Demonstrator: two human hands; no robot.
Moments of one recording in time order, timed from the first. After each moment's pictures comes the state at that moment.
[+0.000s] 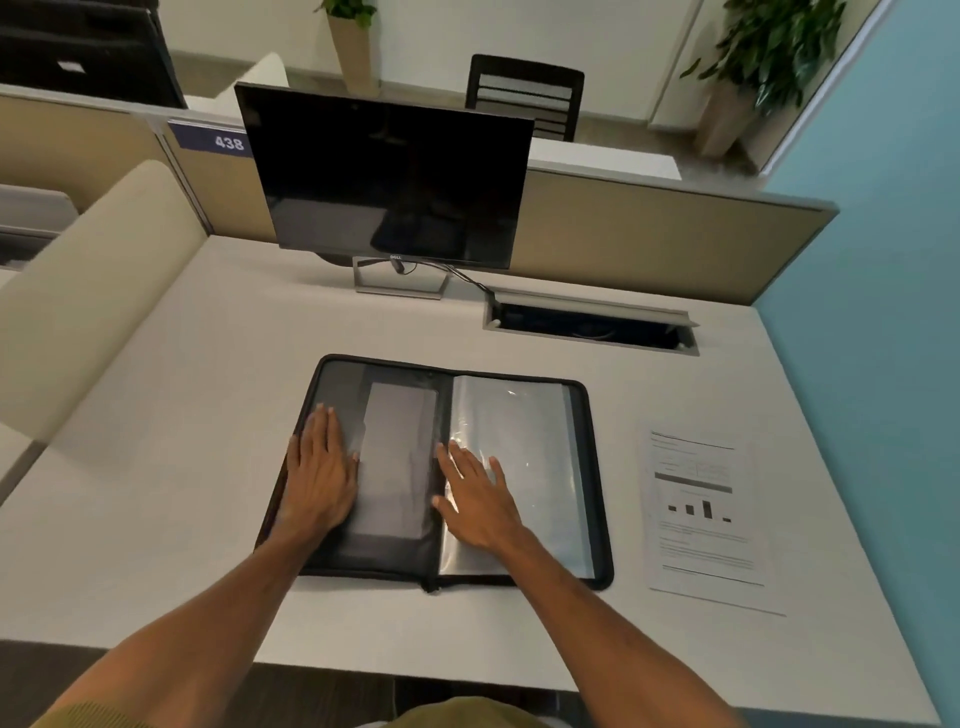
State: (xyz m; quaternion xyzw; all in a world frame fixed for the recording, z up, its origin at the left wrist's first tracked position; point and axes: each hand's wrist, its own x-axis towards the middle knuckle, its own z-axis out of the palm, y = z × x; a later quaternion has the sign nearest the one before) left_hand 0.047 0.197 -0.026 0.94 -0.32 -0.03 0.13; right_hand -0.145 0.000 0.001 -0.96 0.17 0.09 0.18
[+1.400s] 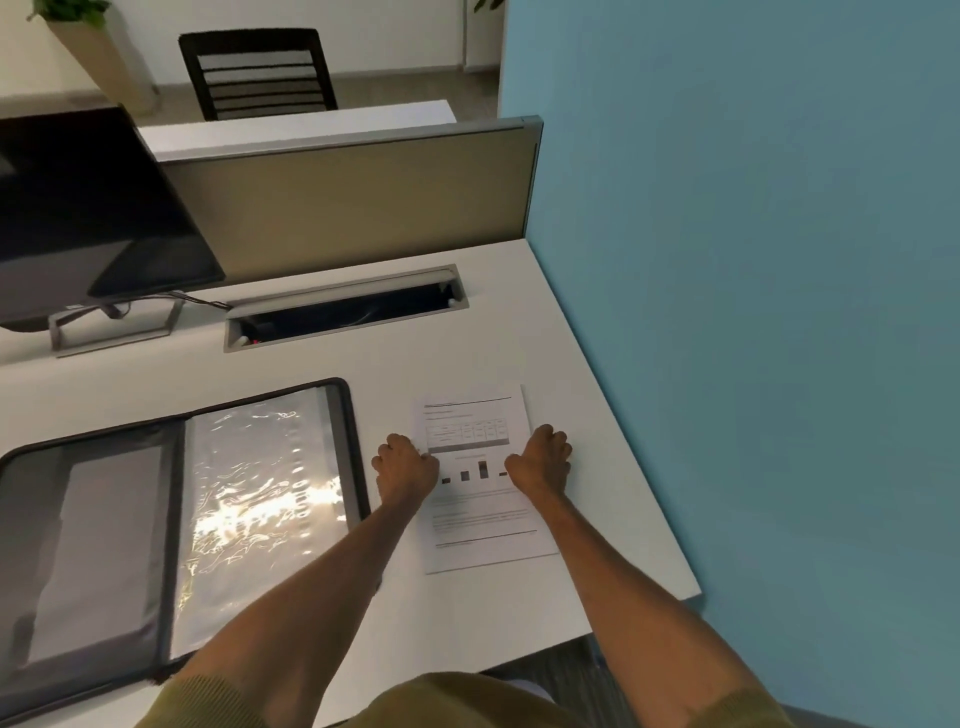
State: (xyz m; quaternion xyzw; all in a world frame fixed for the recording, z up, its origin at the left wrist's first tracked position) left_hand -0.282 -0.210 -0.008 0.89 -0.23 -0.31 0.24; right_hand -0.448 -0.317 0.000 -0.69 0.66 0.00 0.30
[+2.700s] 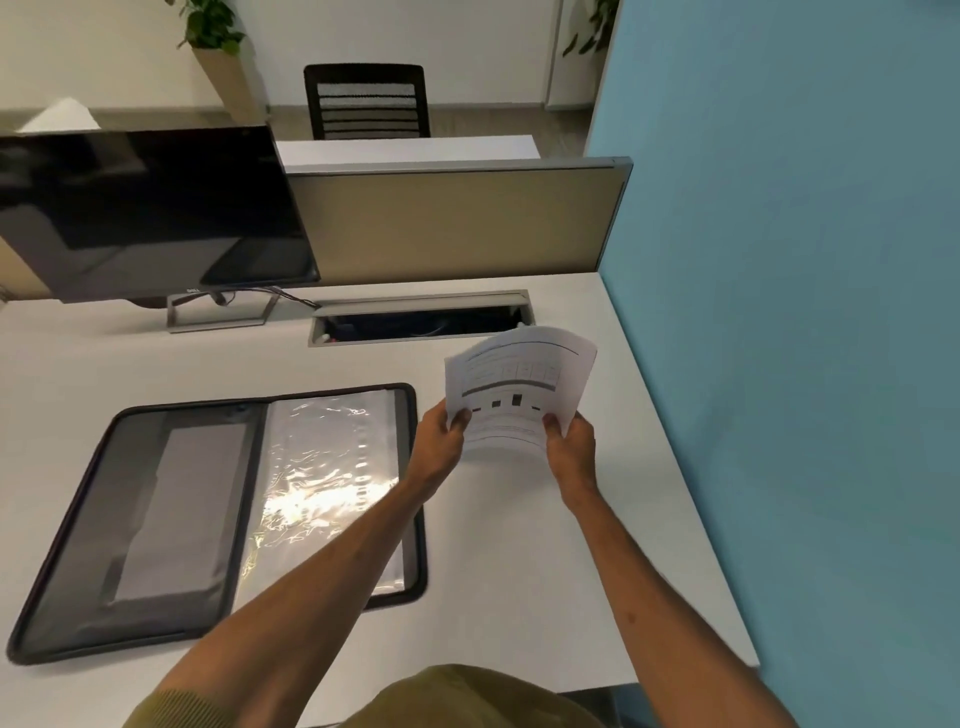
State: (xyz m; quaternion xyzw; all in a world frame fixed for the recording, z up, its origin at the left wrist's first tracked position) left_hand -0.235 -0.197 0.055 0.70 -0.32 -0.30 0.56; right_hand -0.396 -0.318 0.050 -0.59 0.50 -0.30 0.55
